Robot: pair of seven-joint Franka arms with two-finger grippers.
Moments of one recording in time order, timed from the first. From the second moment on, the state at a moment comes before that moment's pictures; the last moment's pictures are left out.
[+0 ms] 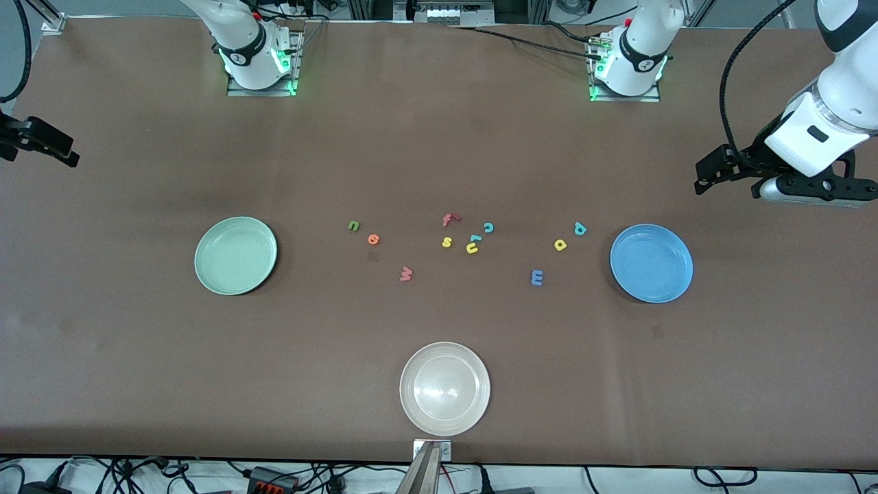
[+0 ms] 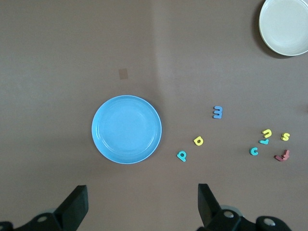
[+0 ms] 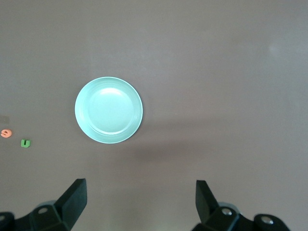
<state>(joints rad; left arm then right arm) 0.01 -0.02 -0.10 -1.73 -0.06 1.75 -0.05 -0.03 -0.05 -0.08 -1.67 -0.06 1.62 -0.03</state>
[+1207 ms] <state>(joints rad) -0.04 0.06 -0.10 -1.73 -0.06 1.71 -0.04 0.10 0.16 -0.07 -1.69 0.02 1.67 -0.03</state>
